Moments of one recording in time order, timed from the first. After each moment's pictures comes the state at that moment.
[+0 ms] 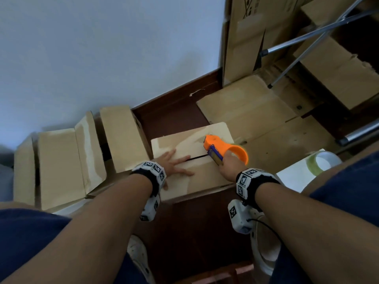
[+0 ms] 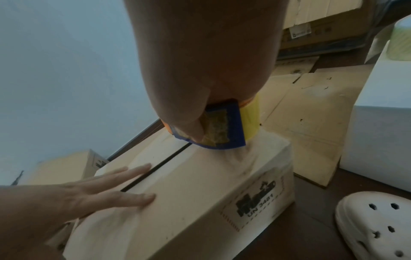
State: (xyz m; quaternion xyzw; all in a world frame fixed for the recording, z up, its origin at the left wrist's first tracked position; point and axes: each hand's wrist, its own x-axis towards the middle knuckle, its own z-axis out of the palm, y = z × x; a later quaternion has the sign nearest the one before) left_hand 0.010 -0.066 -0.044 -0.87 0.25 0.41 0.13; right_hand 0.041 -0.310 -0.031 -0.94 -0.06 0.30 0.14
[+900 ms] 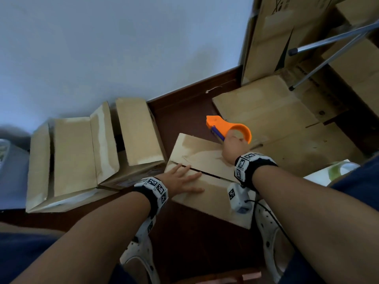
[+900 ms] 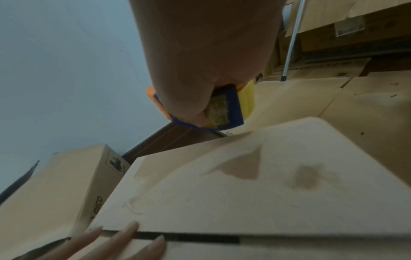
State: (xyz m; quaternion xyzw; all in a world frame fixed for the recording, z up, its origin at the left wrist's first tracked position) left_hand -0.056 -0.067 -0.049 -0.87 0.33 0.35 0.13; right_hand 0.083 -0.253 -0.025 -0.97 -0.14 0.21 0.08
